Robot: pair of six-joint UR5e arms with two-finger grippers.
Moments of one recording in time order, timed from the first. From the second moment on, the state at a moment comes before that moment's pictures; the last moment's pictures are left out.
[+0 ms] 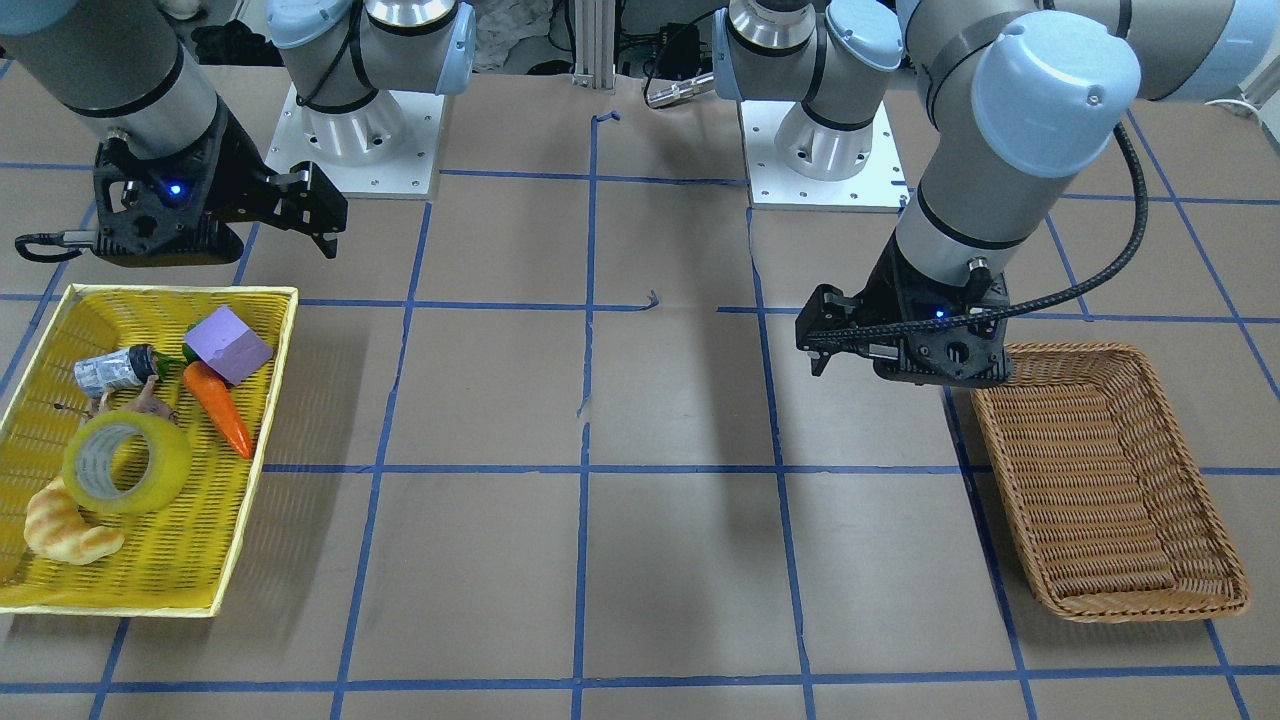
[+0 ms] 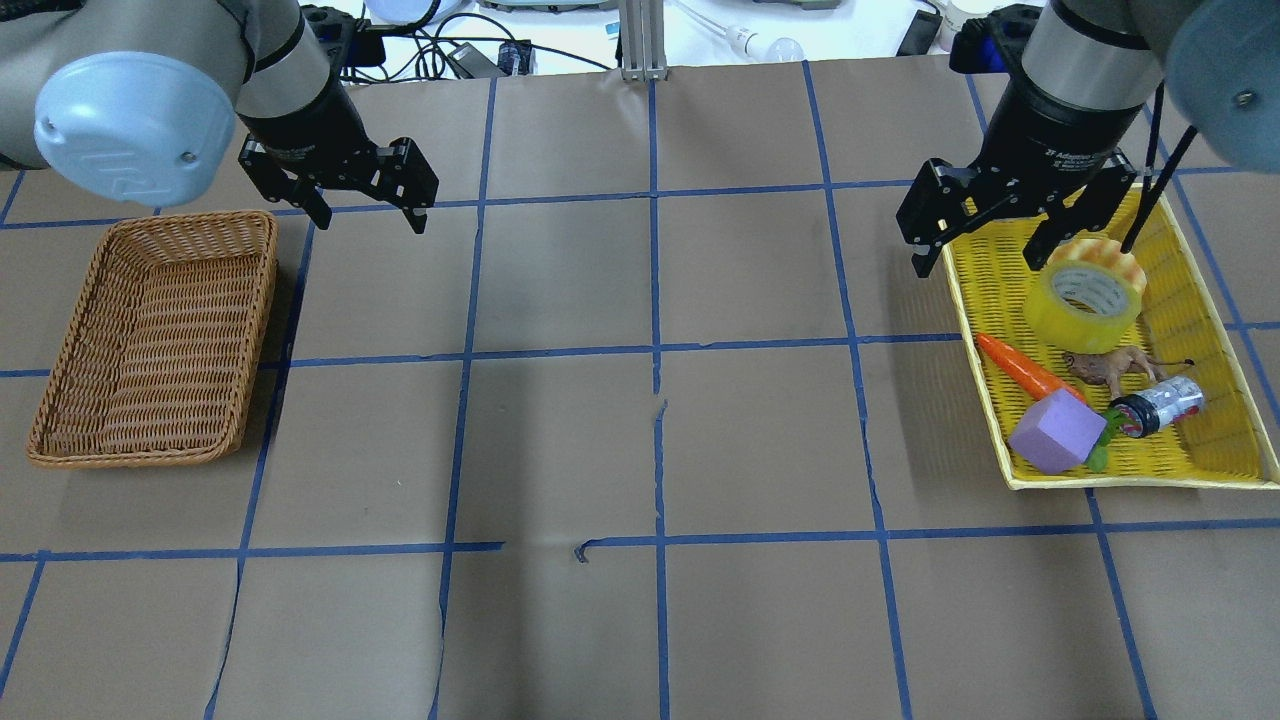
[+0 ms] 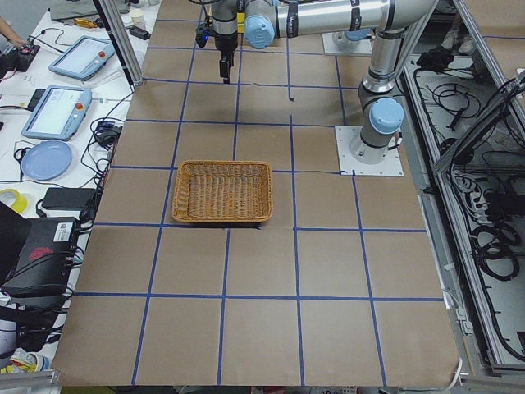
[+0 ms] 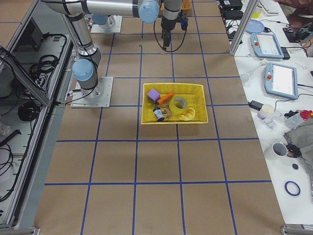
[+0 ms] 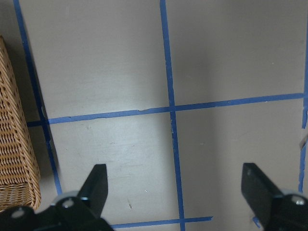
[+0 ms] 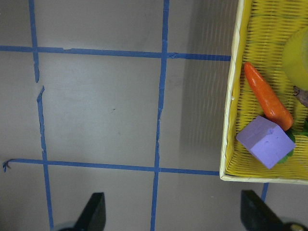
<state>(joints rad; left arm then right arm) -1.56 -1.74 -1.55 -1.41 1.58 0.10 1.48 -1.55 1.59 -1.46 -1.56 -0.13</state>
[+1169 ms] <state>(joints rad) -1.56 -1.74 -1.53 -1.42 1.58 0.10 1.21 -1.23 1.66 -1.91 -1.61 -0.56</state>
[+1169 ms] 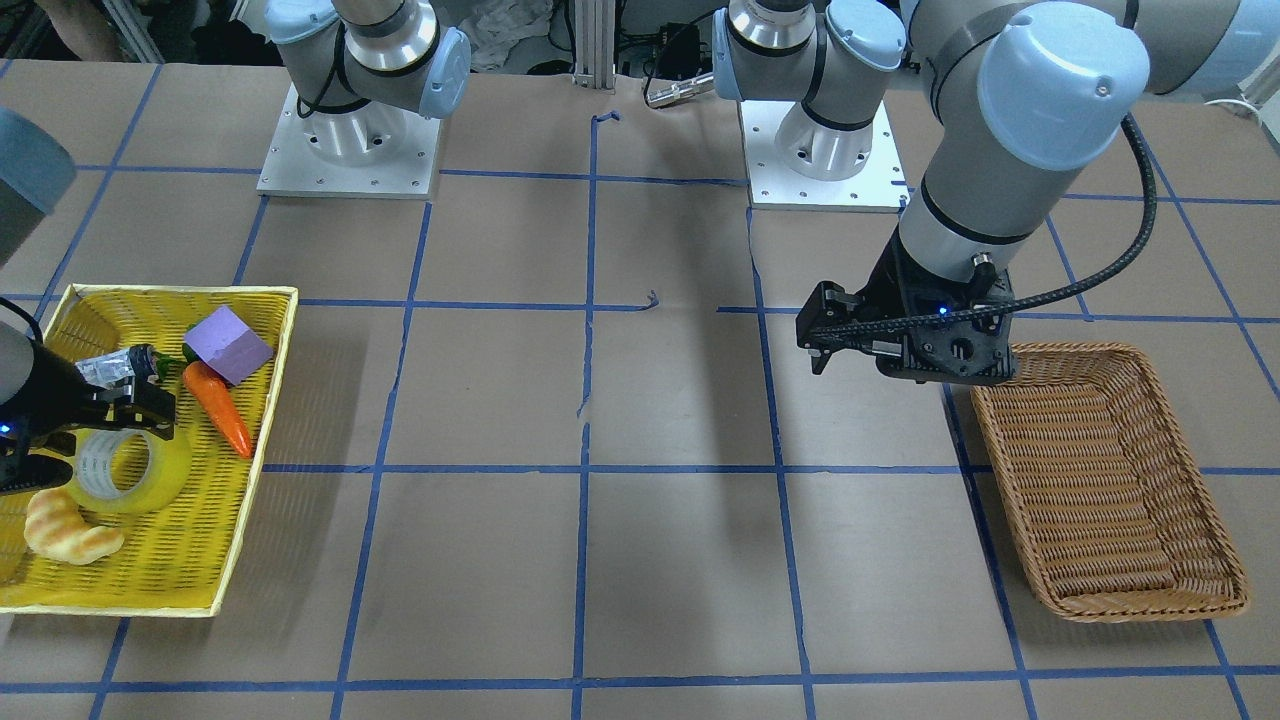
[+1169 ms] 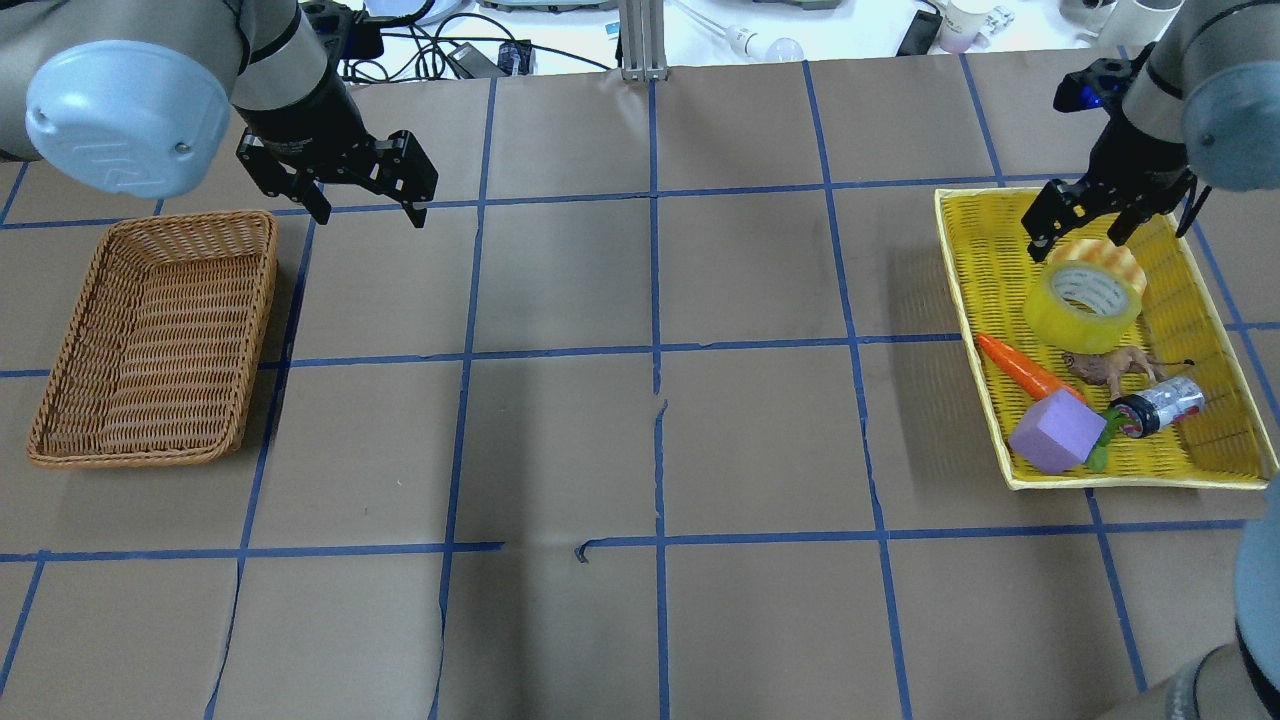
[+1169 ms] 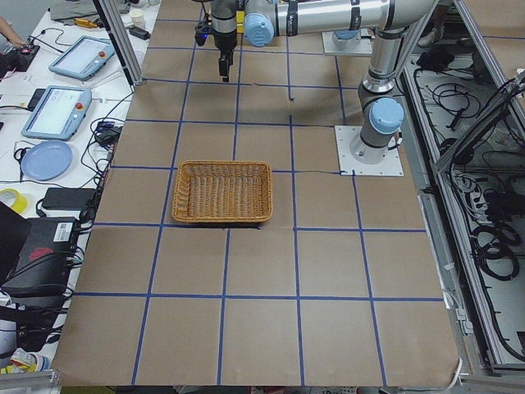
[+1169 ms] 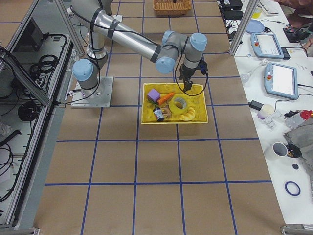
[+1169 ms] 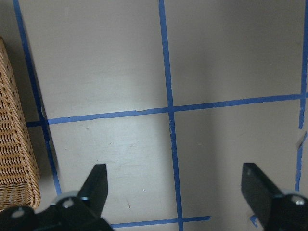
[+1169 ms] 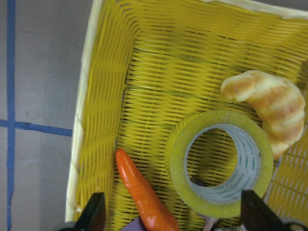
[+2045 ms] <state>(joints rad) -1.56 -1.75 -1.54 -1.42 1.57 0.10 1.17 -1.20 1.78 -2.03 -1.61 -0.59</state>
